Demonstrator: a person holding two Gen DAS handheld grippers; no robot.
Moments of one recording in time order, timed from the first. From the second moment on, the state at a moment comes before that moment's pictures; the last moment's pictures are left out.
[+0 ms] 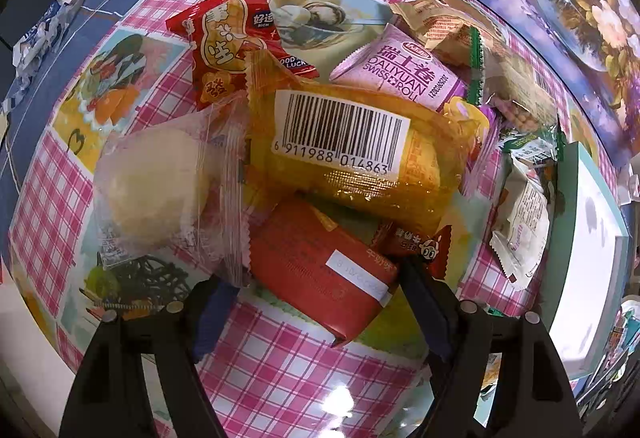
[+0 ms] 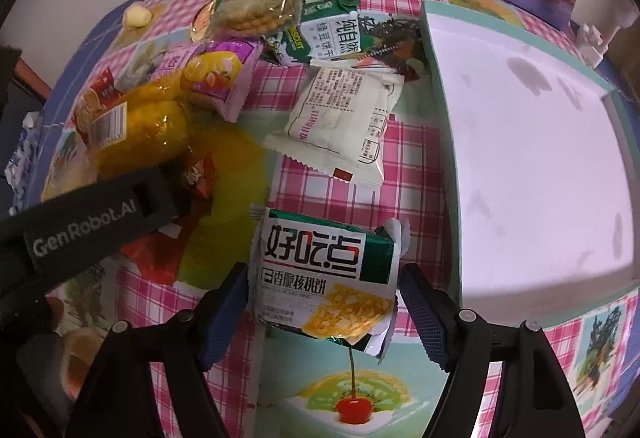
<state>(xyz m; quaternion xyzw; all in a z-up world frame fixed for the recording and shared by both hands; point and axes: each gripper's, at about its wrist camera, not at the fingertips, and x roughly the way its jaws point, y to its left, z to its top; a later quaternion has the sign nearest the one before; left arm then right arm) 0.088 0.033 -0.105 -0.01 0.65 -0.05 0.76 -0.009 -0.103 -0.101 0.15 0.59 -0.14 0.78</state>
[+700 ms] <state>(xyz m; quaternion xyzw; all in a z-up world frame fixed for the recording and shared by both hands) 0.075 0.023 -0.086 0.03 0.66 -0.05 0.75 -0.012 -0.121 -0.072 0.17 0.56 -0.15 0.80</state>
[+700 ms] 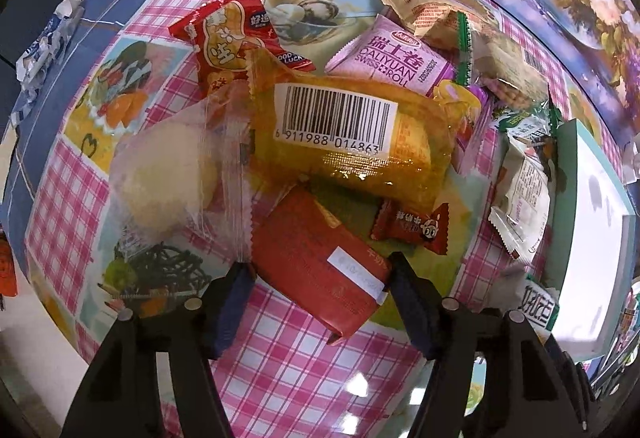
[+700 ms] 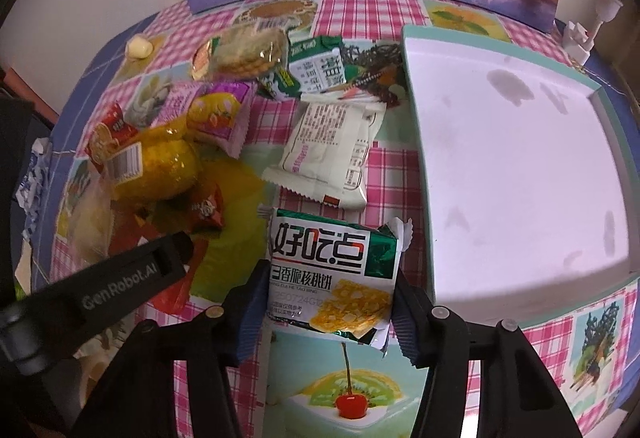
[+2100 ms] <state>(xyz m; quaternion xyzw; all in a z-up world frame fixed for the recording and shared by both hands) 0.059 -0.099 -0.019 0.08 0.57 -0.17 0.80 -0.039 -0.238 -0.042 0.28 0.50 -0.27 0.77</state>
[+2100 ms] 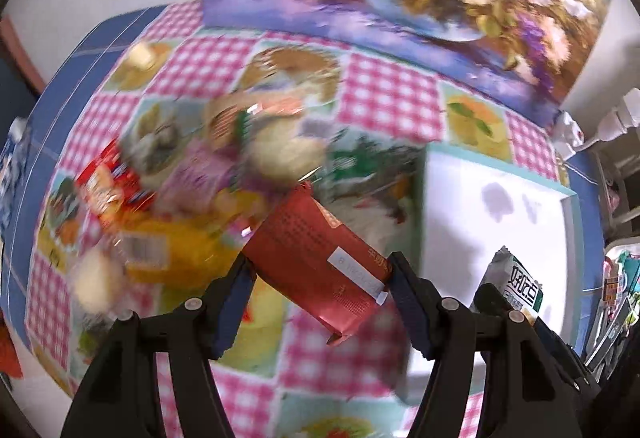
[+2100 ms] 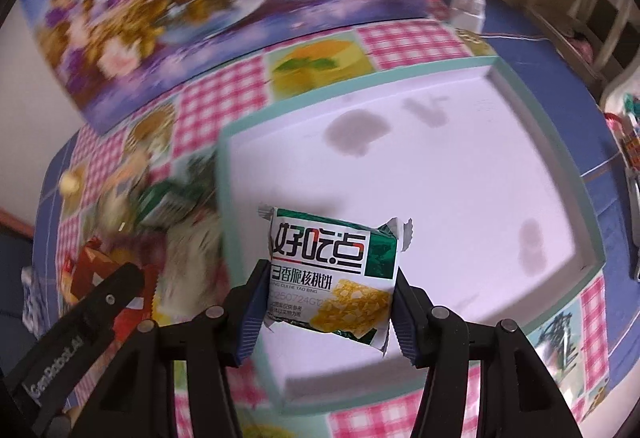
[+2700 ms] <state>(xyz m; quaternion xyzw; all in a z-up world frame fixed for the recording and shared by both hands) 0.061 -0.208 -0.034 0.10 0.55 -0.25 0.79 -0.052 -0.348 -0.060 0.32 0.48 -0.36 0.73</state>
